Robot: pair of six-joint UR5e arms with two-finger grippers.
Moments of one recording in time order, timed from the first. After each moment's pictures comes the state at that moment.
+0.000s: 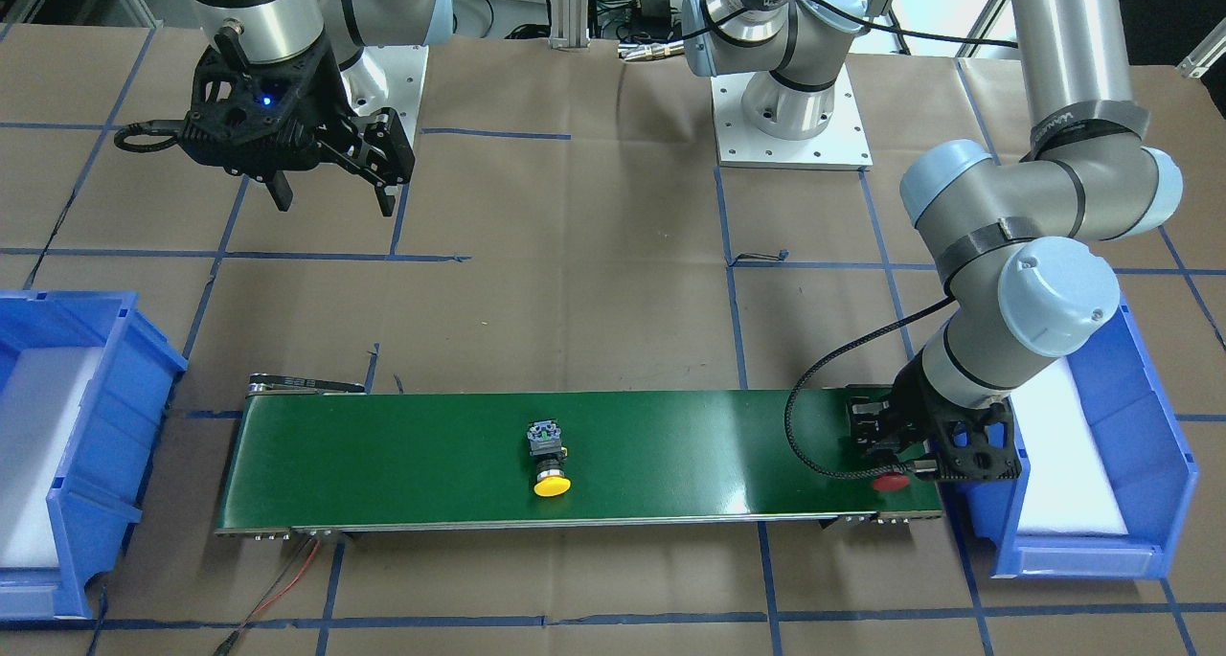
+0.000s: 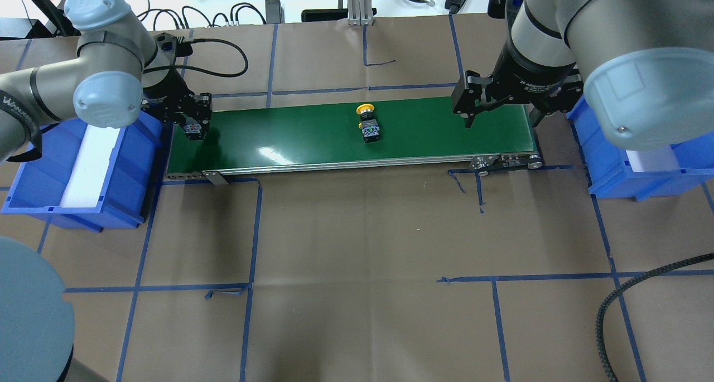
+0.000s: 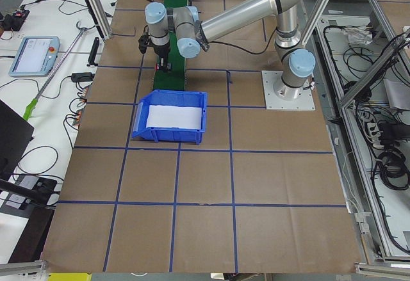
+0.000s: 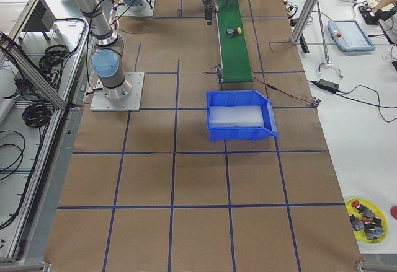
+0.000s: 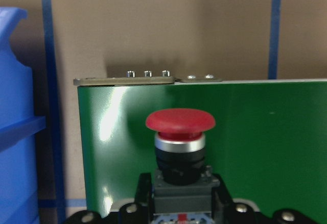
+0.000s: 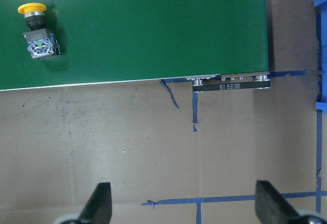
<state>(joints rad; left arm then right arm) -1.38 -1.96 -1.70 -1.03 1.55 0.19 1.66 -1.62 1.68 -1.71 -1.58 0.13</state>
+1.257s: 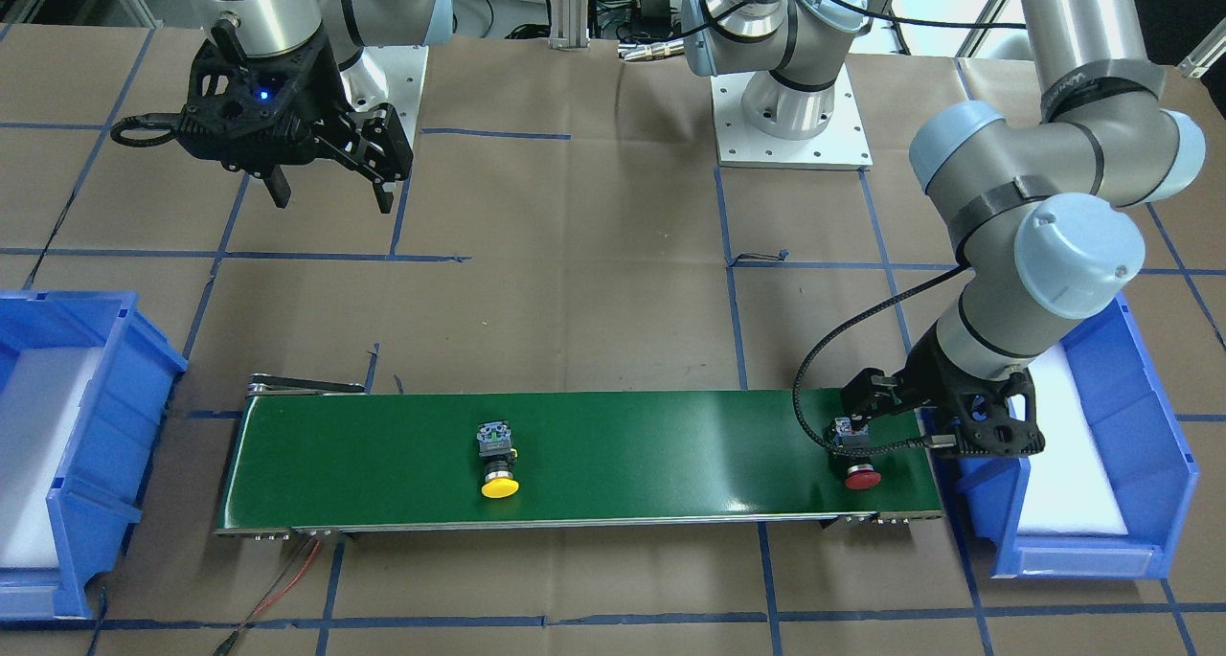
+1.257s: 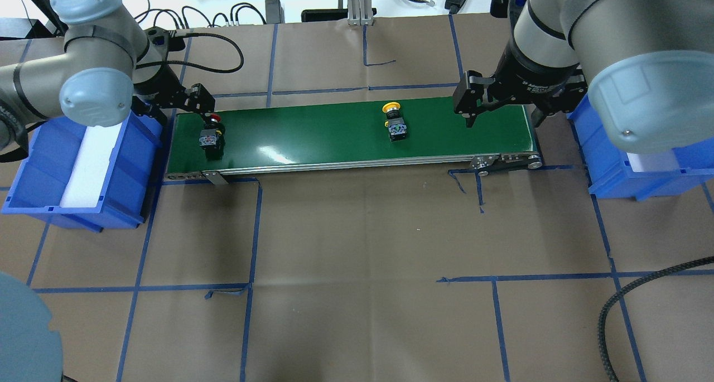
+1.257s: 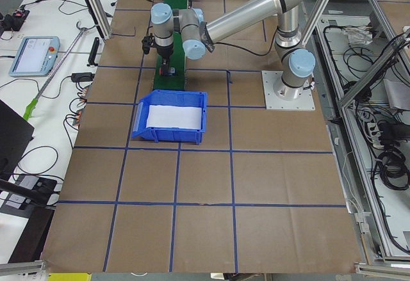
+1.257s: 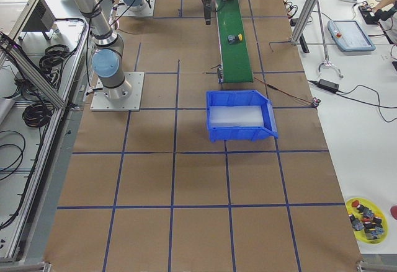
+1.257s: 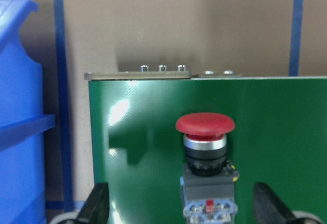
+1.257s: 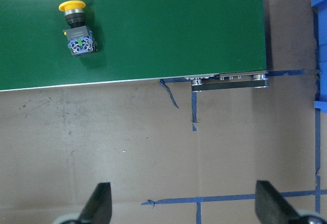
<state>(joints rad) -1.39 -1.88 -1.64 -1.18 1.57 0.18 1.66 -1.63 1.68 -1.71 -1.58 0.14</state>
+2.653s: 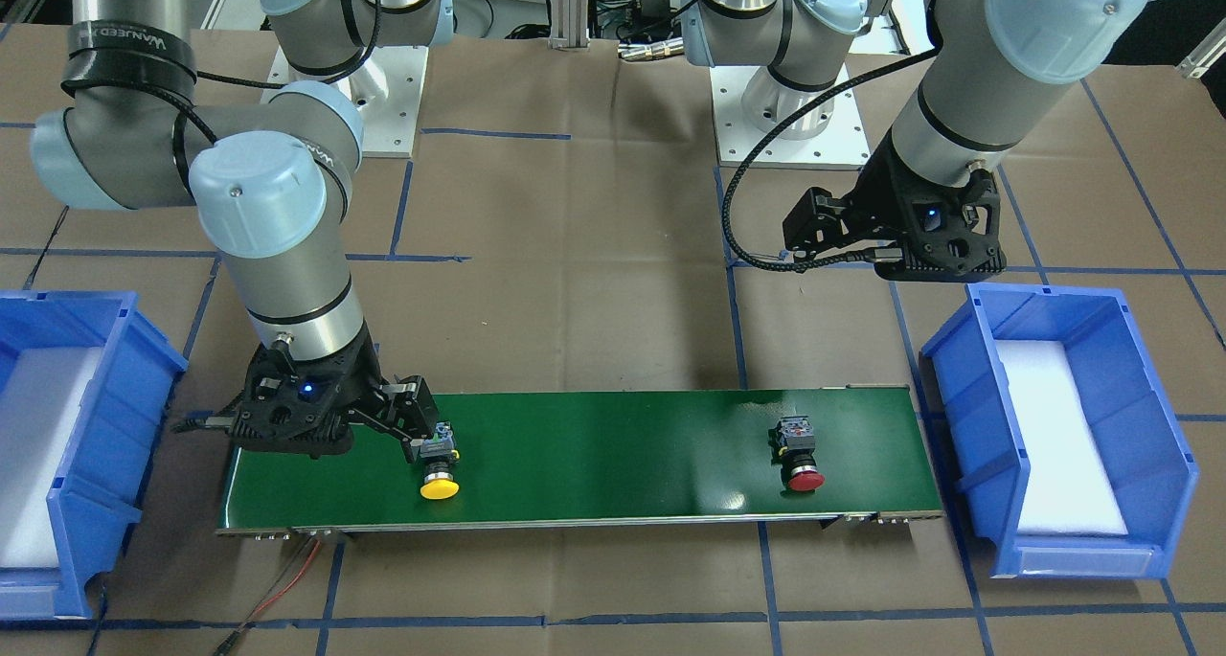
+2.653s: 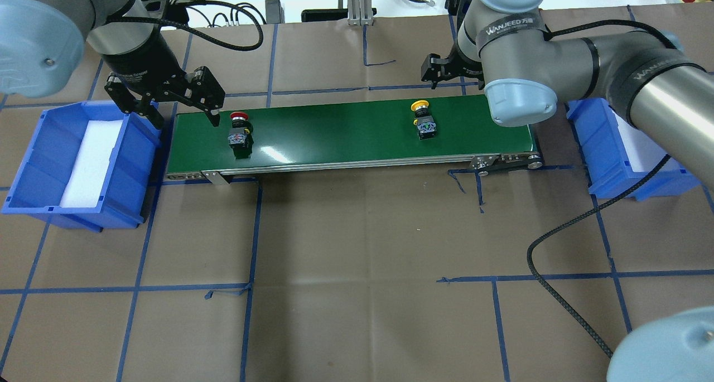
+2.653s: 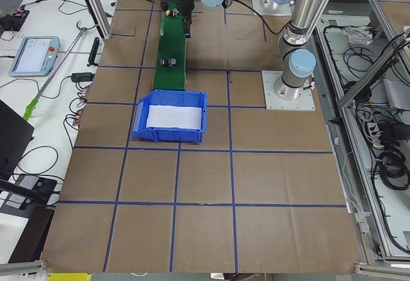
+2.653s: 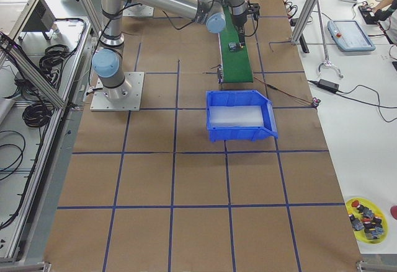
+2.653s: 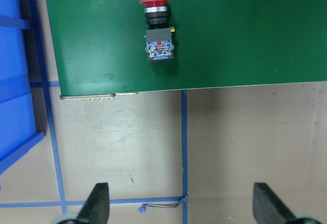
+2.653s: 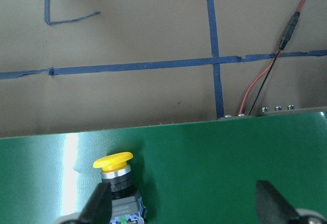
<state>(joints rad) -1.51 -1.66 -1.56 -1.57 1.55 0.05 1.66 -1.21 1.67 -2.31 -1.56 0.15</state>
